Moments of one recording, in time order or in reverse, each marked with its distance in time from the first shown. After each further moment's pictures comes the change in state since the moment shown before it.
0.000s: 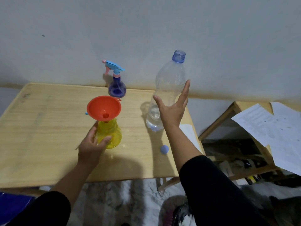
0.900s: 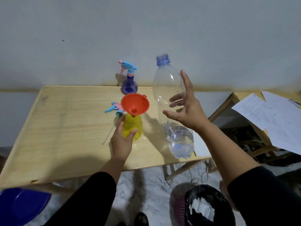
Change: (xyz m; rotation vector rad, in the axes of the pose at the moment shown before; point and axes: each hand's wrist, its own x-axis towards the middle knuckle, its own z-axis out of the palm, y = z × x) left_hand 0.015 -0.029 -0.010 -0.118 -0.049 -0.014; right_hand -0.051 -0.089 -0.031 -0.210 -0.548 -0.146
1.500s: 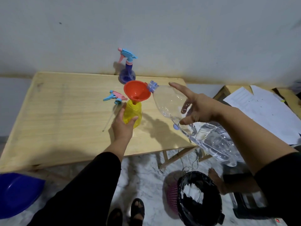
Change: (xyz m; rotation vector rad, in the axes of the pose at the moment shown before) left_hand -0.004 0.010 -0.005 0.090 -0.003 -0.003; right_hand -0.021 -0.037 -0.039 -0.476 -0.564 0.213
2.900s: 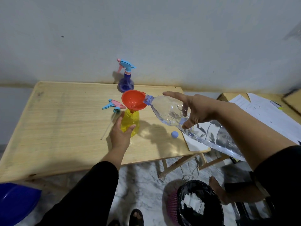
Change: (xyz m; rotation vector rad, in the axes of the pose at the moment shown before) left_hand 0.000 0.003 0.000 0.034 0.010 -0.048; right_hand 0.012 -0.001 -0.028 -0.237 -0.108 -0.035
